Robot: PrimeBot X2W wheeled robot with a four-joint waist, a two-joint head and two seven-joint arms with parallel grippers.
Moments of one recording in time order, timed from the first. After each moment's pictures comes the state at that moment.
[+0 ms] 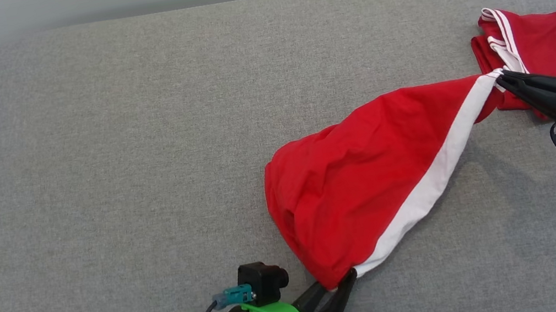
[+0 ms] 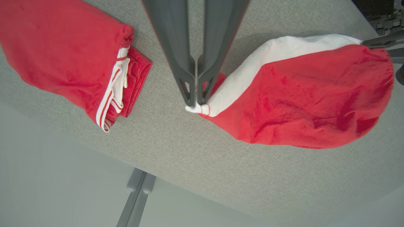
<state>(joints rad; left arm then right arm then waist) -0.31 0.05 -1.00 0.42 -0.98 -0.12 -0.16 -0.40 -0.82 0.59 -0.05 0.79 0.08 0.34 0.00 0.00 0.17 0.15</state>
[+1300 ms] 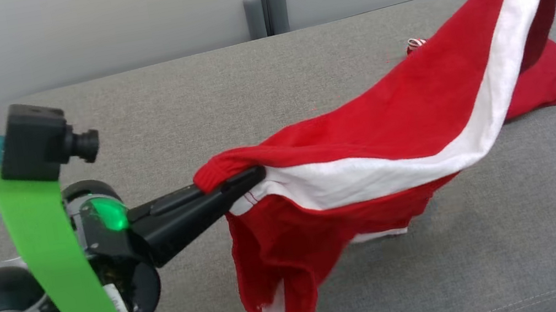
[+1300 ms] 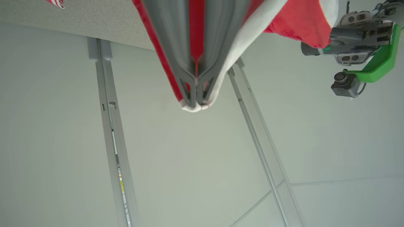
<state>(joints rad) -0.59 0.69 -0.68 -0.53 -1.65 -0.06 0.45 -0.28 -0.75 0.21 -0.48 1.24 0.04 0.14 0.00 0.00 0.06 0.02</state>
